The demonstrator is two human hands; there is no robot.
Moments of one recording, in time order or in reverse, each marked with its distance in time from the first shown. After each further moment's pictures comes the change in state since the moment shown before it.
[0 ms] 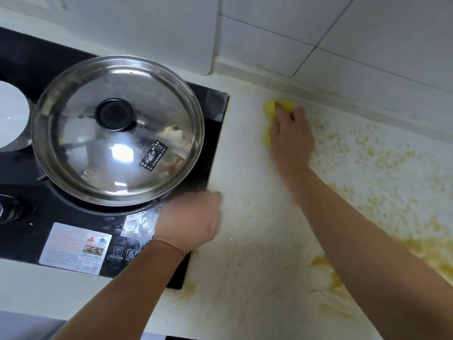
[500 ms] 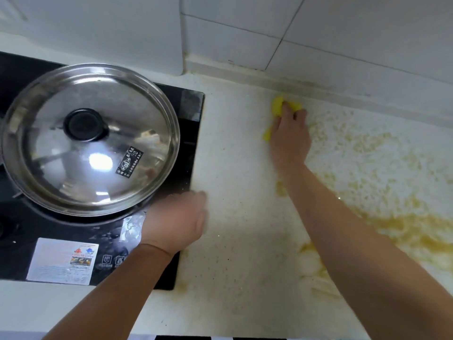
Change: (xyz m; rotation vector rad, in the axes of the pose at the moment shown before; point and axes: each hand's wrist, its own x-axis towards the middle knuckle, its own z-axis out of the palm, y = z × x) left_hand 0.001 0.001 -0.001 0.019 0.001 0.027; right_hand -0.003 0.028 -0.014 -0.031 -0.067 0.261
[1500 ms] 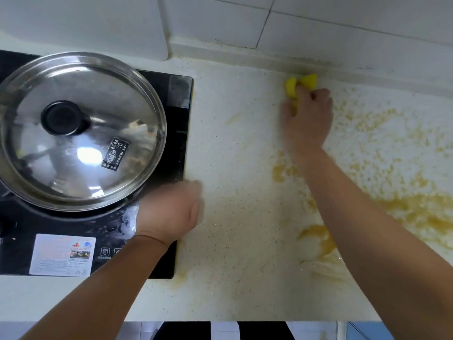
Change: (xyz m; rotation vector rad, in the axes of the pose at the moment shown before) left_hand 0.004 0.002 -0.008 0.002 -0.010 0.033; right_hand 0.012 0.047 -0.010 -0.004 0.057 0.010
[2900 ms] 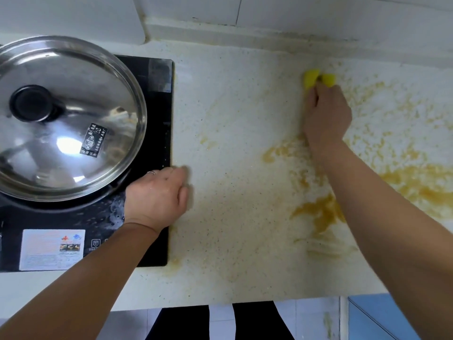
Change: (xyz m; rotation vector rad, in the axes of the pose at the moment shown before) left_hand -0.003 -0.001 0.002 0.014 0.012 -0.003; right_hand -0.016 0.061 -0.016 -0.064 0.056 0.026
